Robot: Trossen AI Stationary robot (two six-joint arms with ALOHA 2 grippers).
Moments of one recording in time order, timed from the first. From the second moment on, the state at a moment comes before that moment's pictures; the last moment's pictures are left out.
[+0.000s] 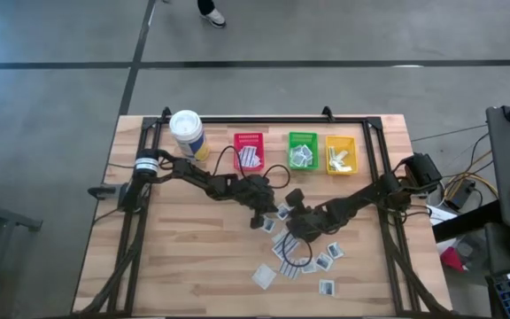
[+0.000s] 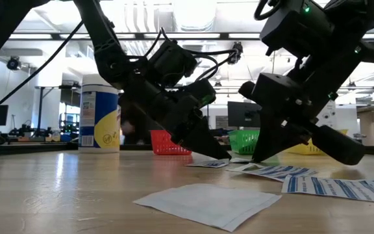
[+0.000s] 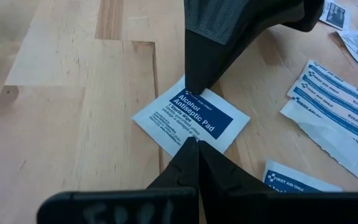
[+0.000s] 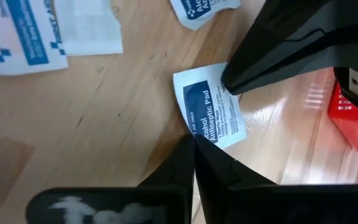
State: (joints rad) left arm 0.05 2.09 1.01 0.42 0.24 -0.02; right arm 0.30 1.78 0.77 -0.09 0.48 -0.40
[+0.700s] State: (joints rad) left arm 0.05 1.93 0.97 0.41 0.22 0.09; right arm 0.30 1.65 0.76 -0.23 0.48 -0.18
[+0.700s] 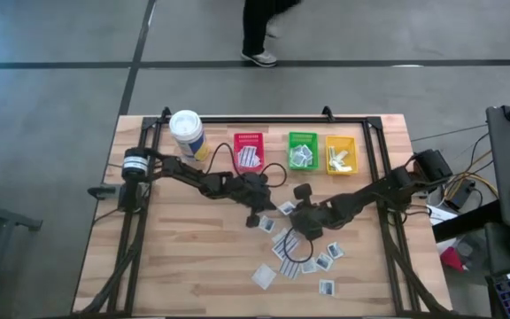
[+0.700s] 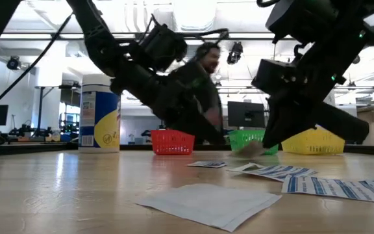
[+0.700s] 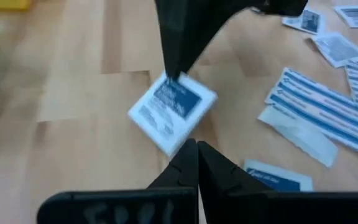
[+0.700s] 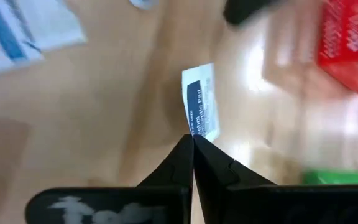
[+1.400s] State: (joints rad) left arm 0.05 1.50 0.65 0.43 0.11 0.11; right arm 0.29 1.31 0.75 -0.38 0.74 -0.05
